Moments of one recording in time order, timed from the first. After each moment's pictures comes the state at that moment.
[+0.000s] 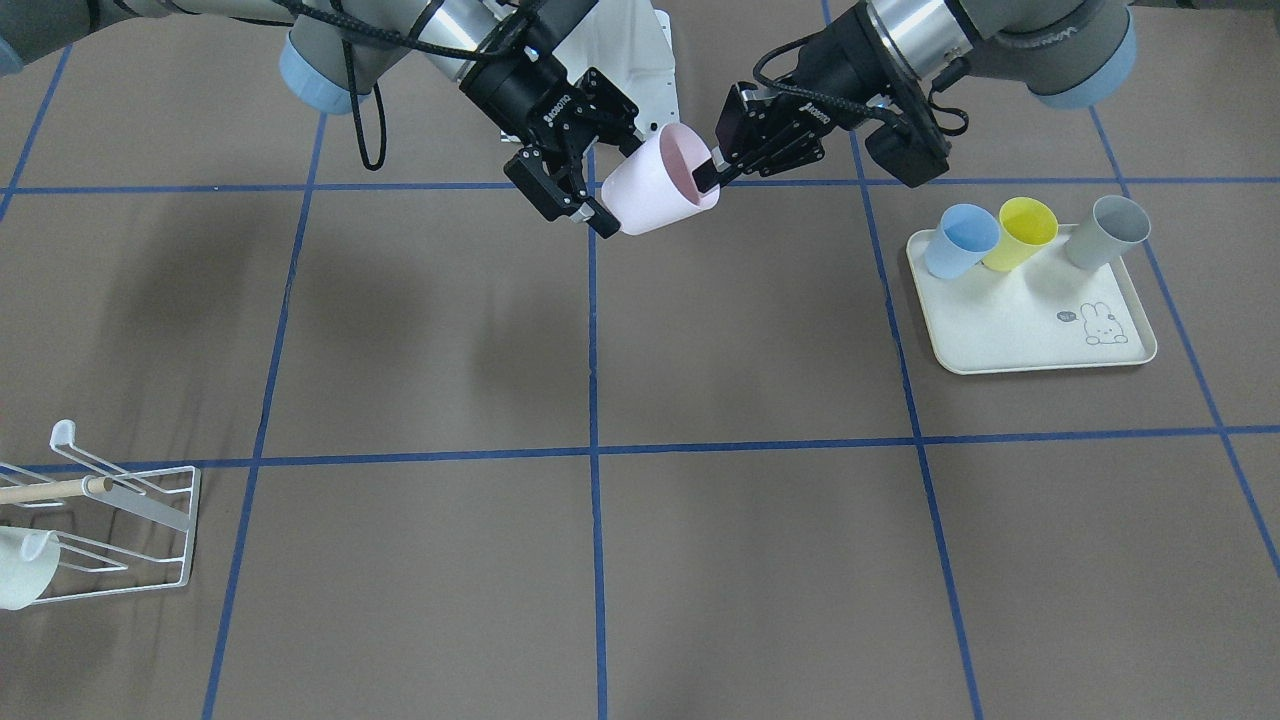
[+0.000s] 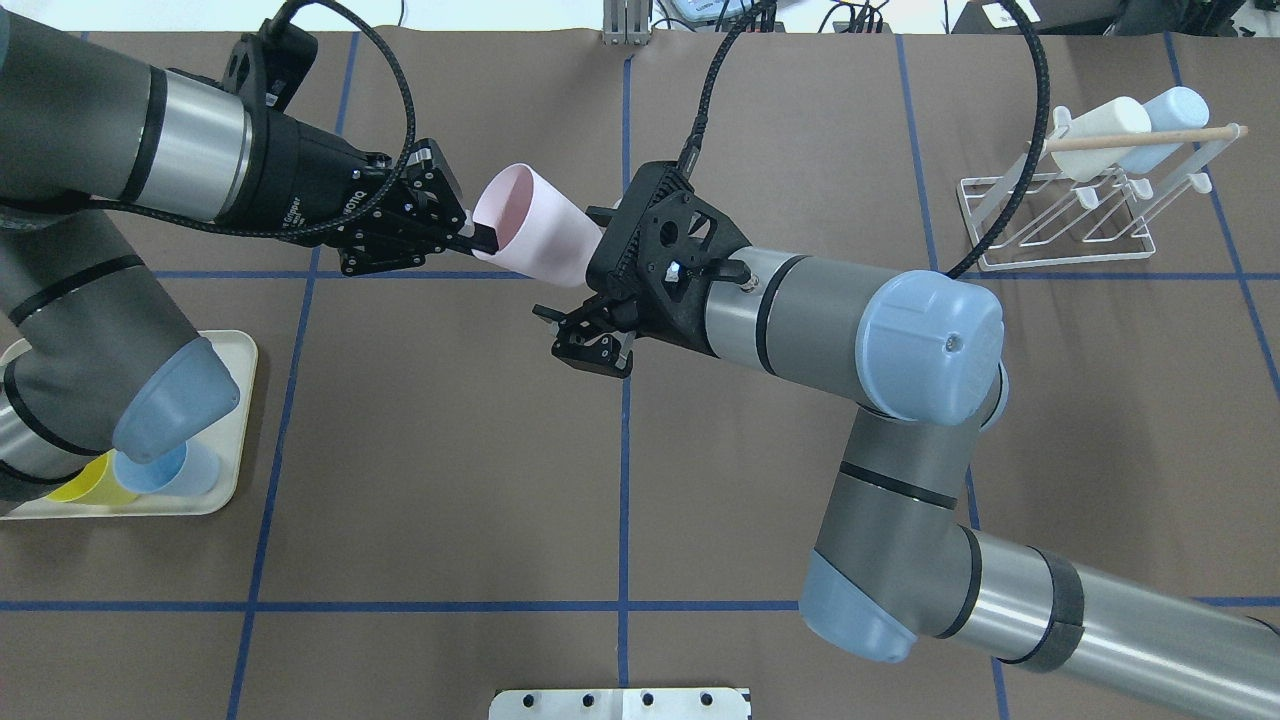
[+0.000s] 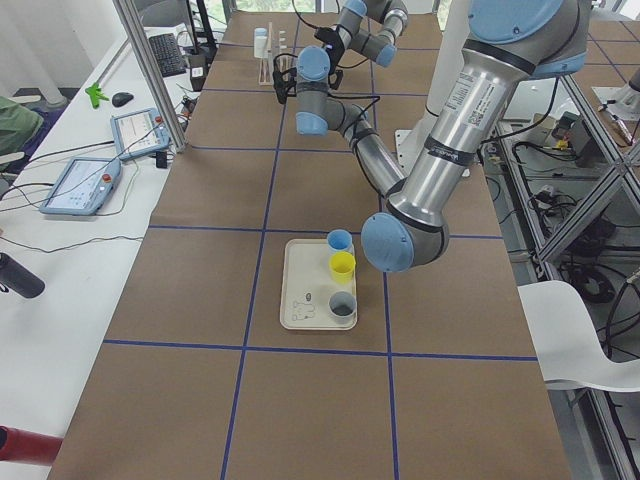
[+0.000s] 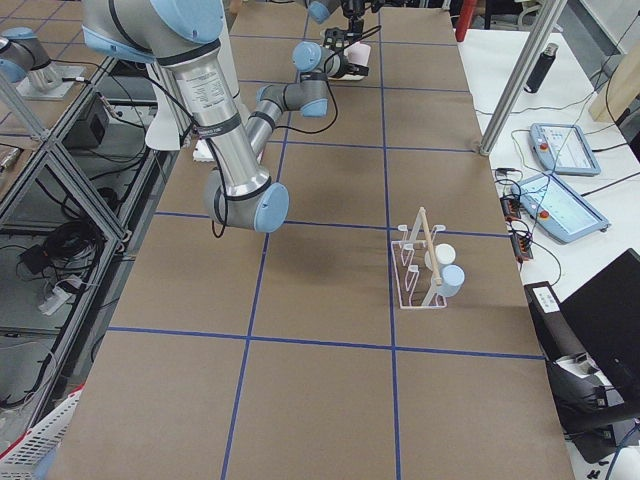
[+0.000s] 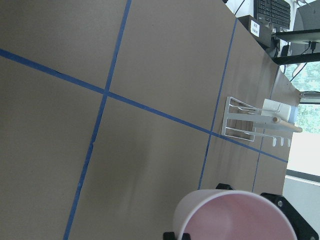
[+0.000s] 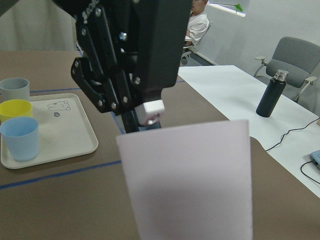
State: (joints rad) left arm -0.83 -2.05 -1.90 -2.33 -2.27 -1.79; right arm 0.47 -0.99 1.83 -0.75 1.54 0.19
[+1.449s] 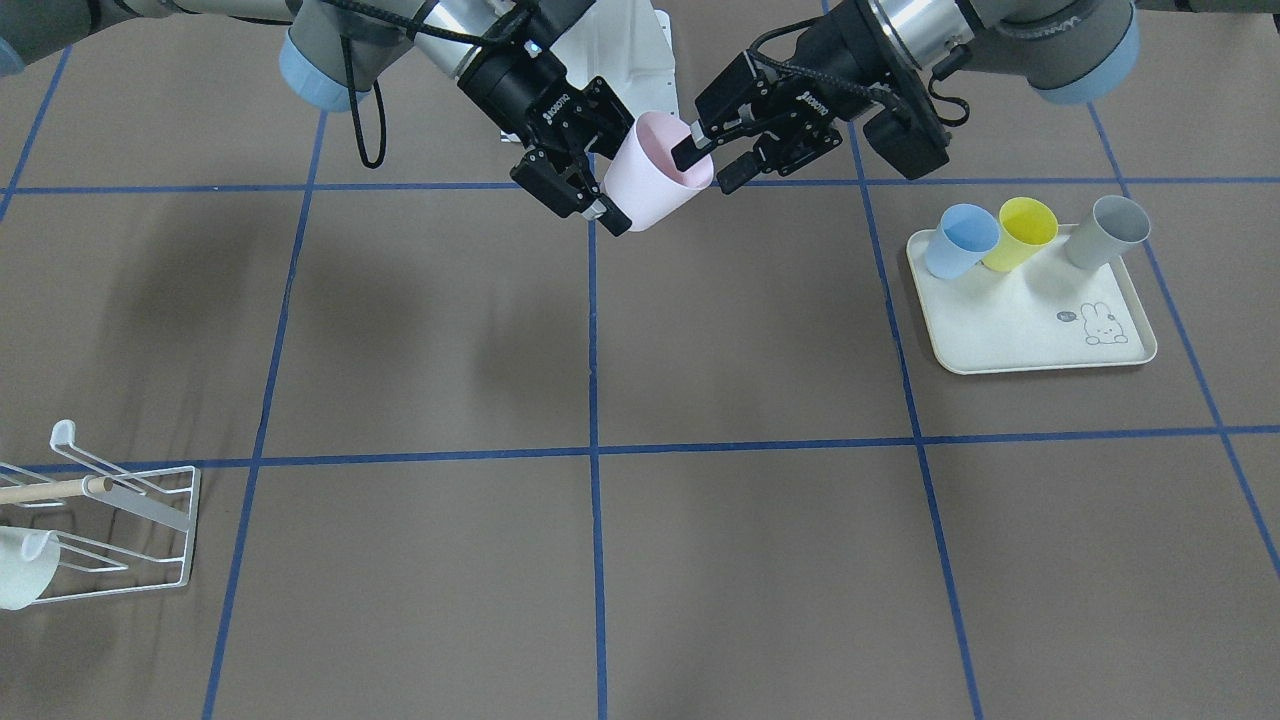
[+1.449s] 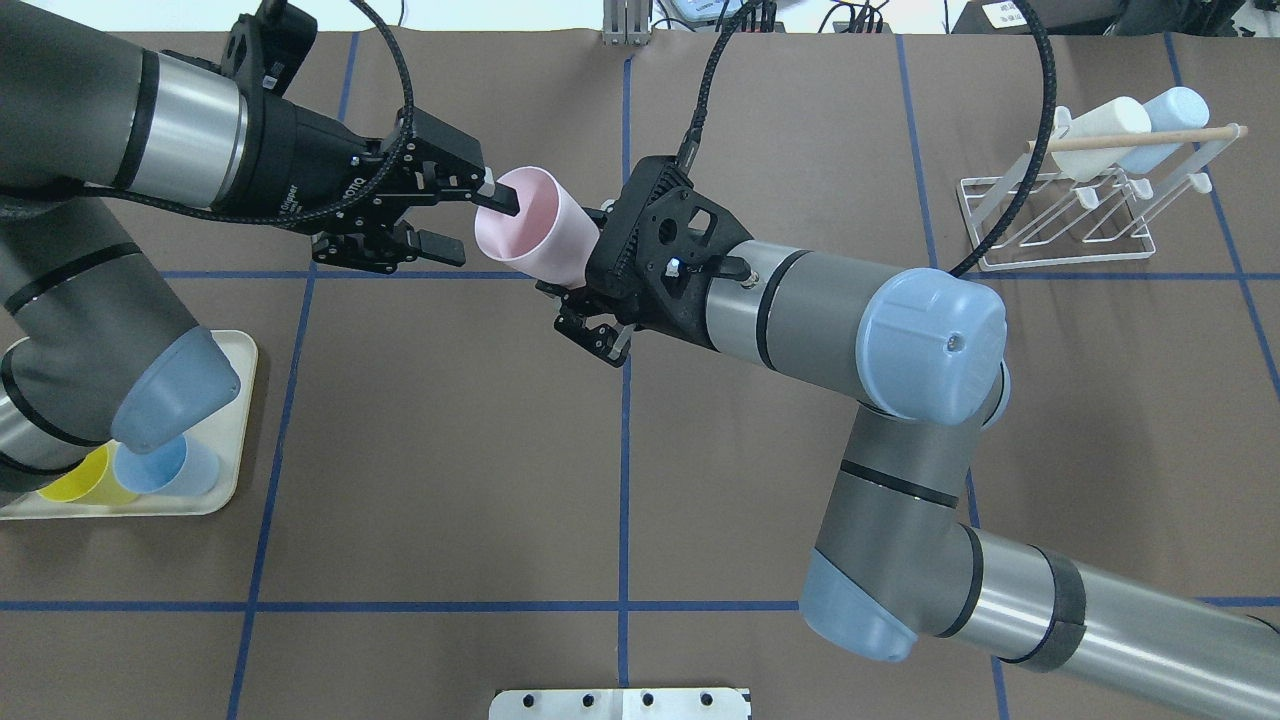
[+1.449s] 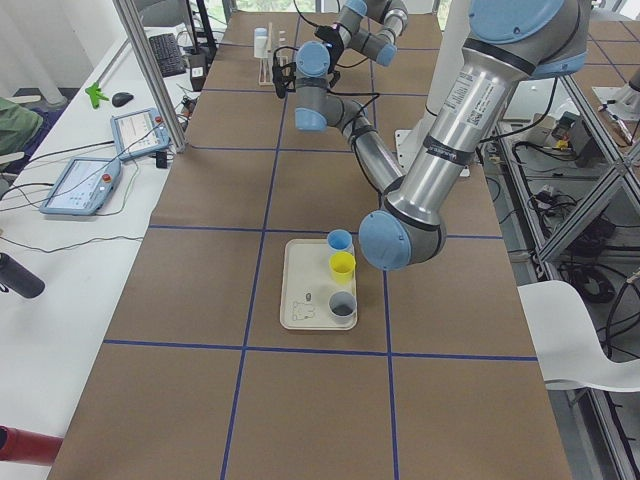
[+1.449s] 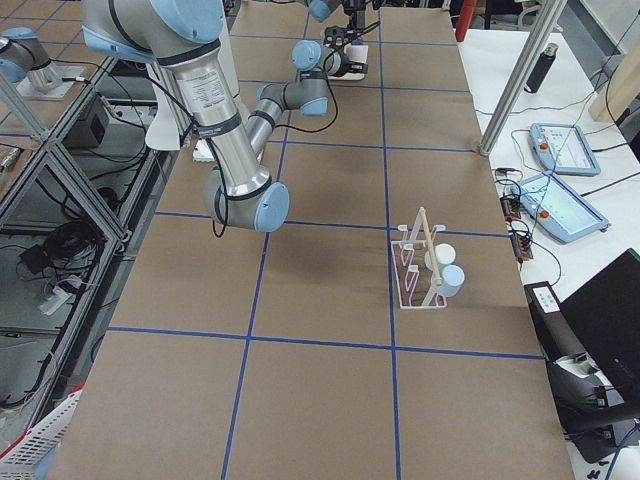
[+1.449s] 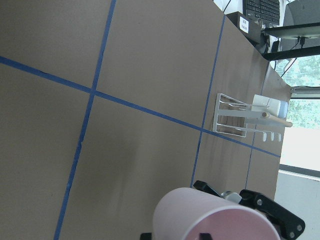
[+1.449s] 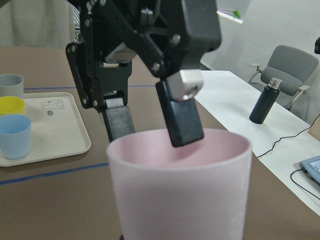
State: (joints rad) left arm -0.85 -2.06 -1.90 -2.33 -2.27 -1.76; right arm 0.48 -0.99 1.84 -0.75 1.52 0.15
